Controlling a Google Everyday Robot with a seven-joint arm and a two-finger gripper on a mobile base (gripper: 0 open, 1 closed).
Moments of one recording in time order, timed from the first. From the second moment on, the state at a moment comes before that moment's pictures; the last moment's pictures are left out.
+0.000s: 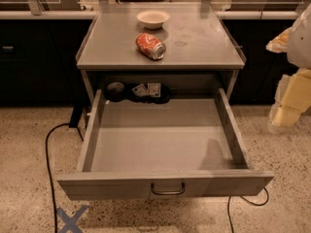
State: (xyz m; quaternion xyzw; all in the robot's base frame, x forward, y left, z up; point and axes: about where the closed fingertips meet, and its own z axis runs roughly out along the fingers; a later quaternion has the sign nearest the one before) arm 0.438 -0.217 0.976 -0.60 0.78 -0.03 0.16
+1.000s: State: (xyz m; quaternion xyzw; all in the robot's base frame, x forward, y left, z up) arm 0.520 -0.208 0.968 -0.58 0.78 -0.05 0.21
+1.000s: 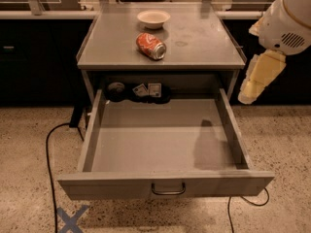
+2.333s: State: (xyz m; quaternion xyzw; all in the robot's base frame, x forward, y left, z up) arm 0.579 -0.181 0.935 -0.53 0.81 -0.04 0.23
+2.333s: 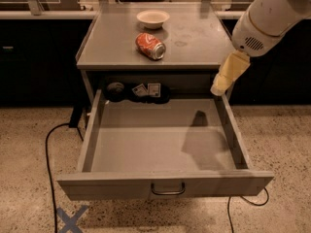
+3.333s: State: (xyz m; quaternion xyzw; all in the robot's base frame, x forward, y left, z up) arm 0.659 -0.077 0.953 -0.53 0.78 -0.05 0.33
